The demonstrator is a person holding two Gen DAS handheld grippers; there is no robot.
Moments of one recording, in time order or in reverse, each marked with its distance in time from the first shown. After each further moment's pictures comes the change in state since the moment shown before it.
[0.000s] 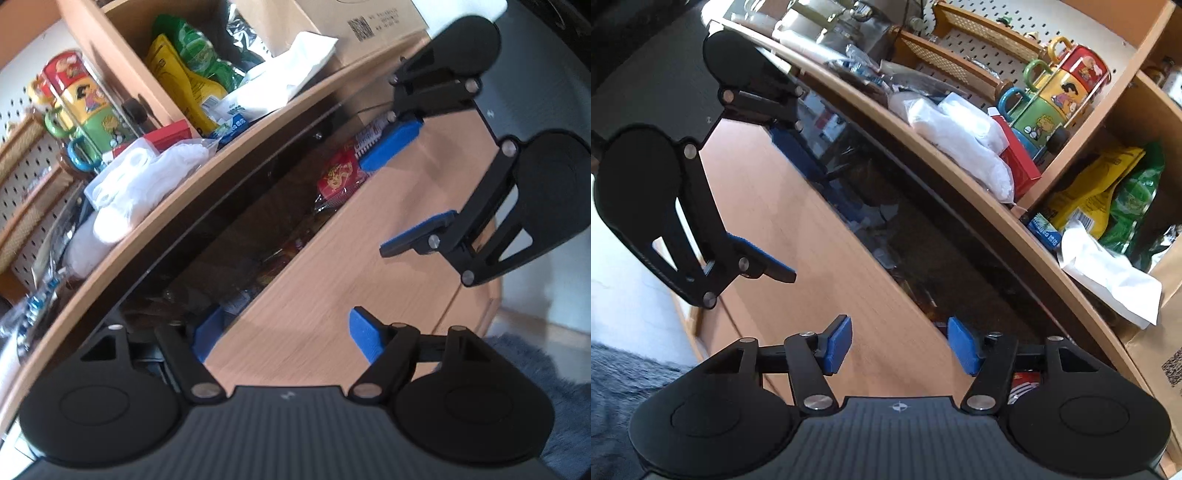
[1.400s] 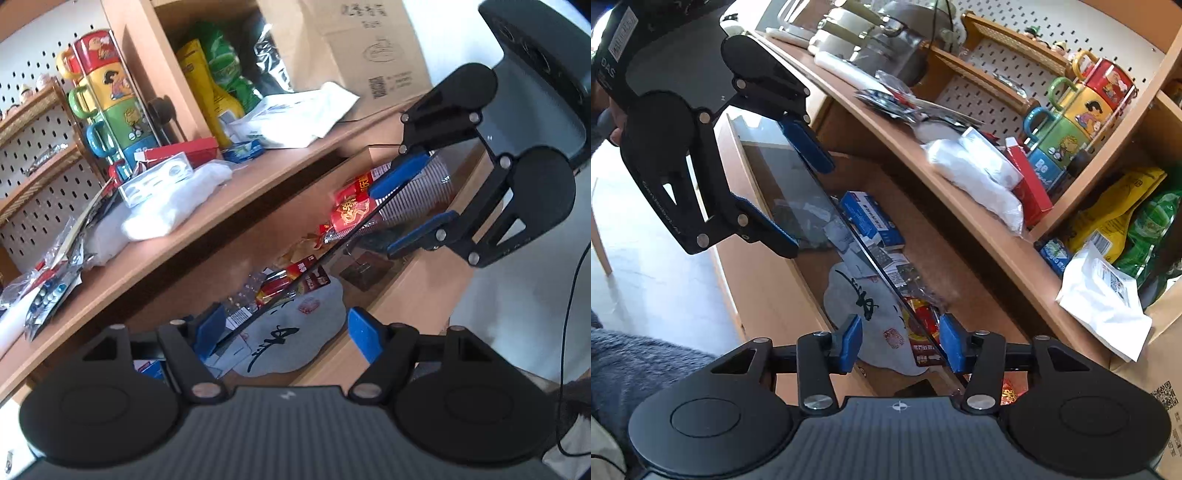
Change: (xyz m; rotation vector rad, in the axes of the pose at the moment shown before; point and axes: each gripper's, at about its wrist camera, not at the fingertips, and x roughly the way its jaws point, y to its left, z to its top) left arm -0.060 0.044 0.010 -0.131 -0.020 -0.159; right arm -0.048 -0.013 0.032 -0.068 0.046 0.167
